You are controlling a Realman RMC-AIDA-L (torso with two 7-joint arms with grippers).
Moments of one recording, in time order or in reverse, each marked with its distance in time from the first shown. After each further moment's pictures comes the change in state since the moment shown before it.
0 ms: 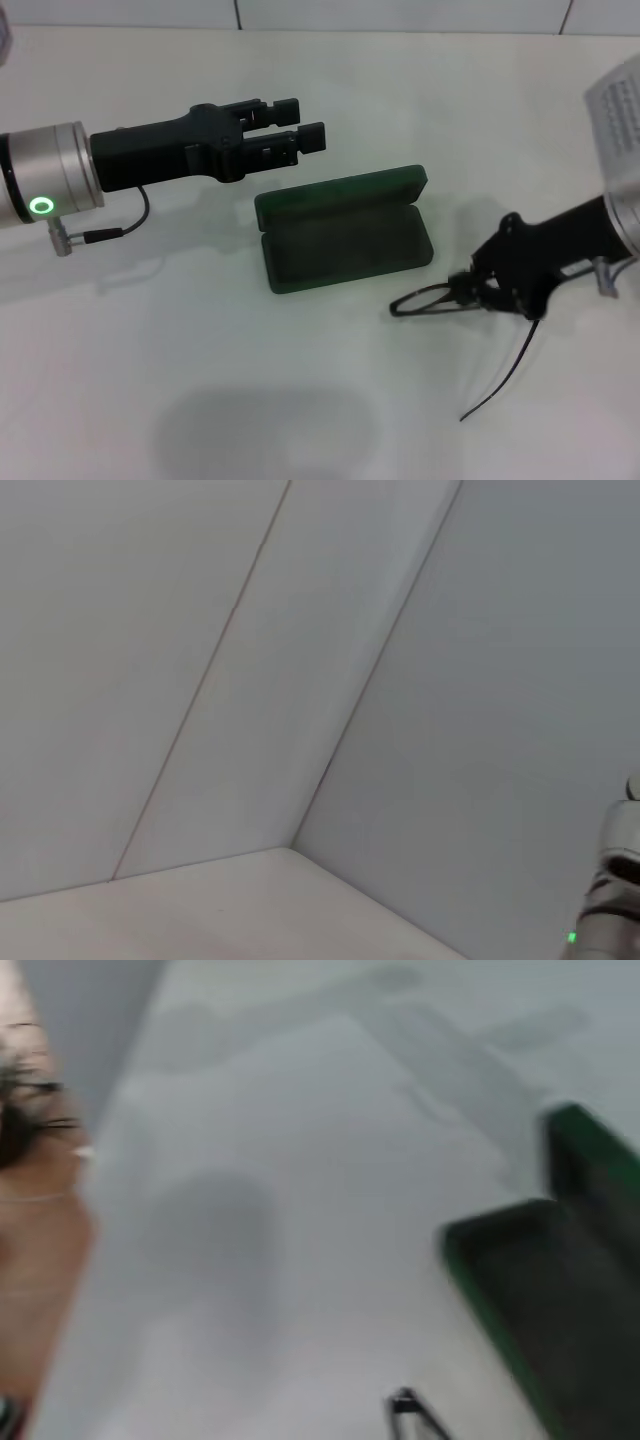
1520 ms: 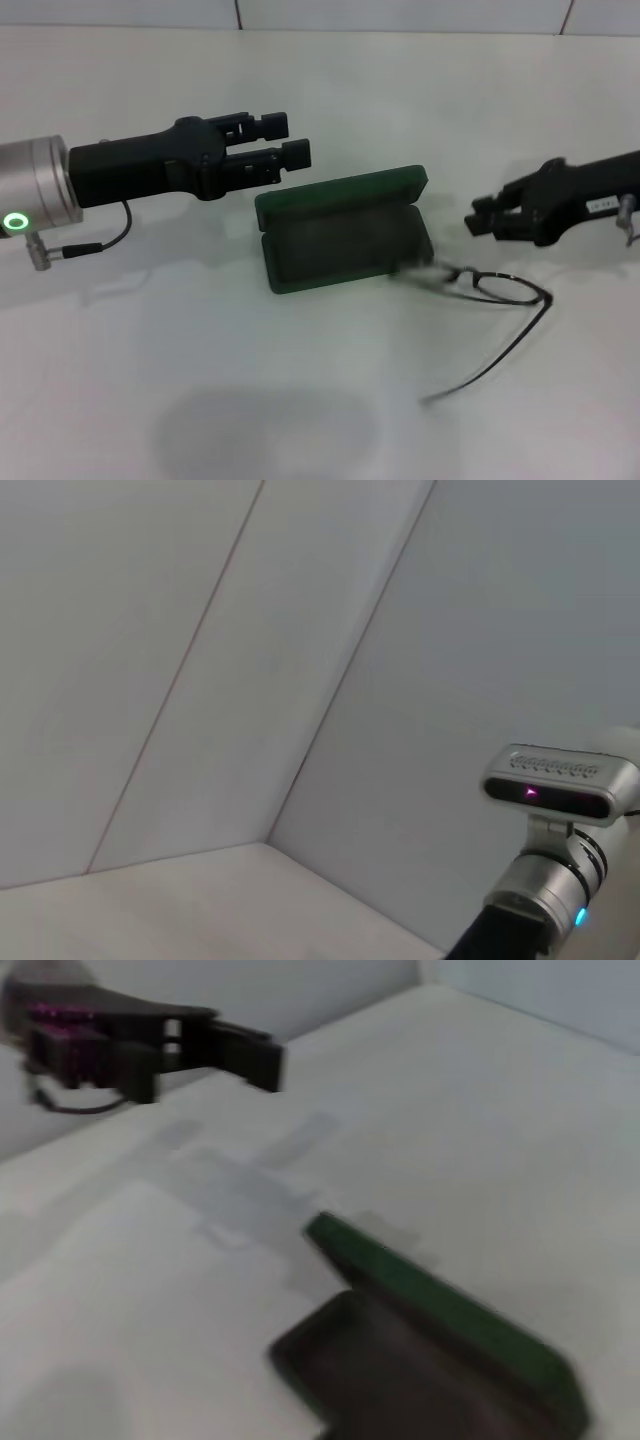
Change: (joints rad) left arm 0.027 0.019 0.000 0.002 -0.002 0.067 0.010; right arm 0.005 -0.004 0.245 0.073 0.021 0.050 0.198
